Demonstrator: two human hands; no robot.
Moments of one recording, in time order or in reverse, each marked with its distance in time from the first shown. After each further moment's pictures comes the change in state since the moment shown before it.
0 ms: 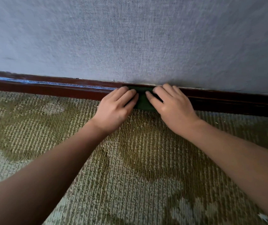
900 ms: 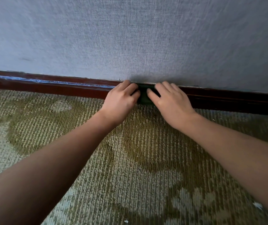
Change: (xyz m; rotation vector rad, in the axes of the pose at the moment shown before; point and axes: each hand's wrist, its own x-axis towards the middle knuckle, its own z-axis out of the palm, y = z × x) left_hand 0.016 0.004 -0.020 -0.062 -0.123 -0.113; right_hand 0.003 -0.011 -0.010 -0.096 -0.126 0.073
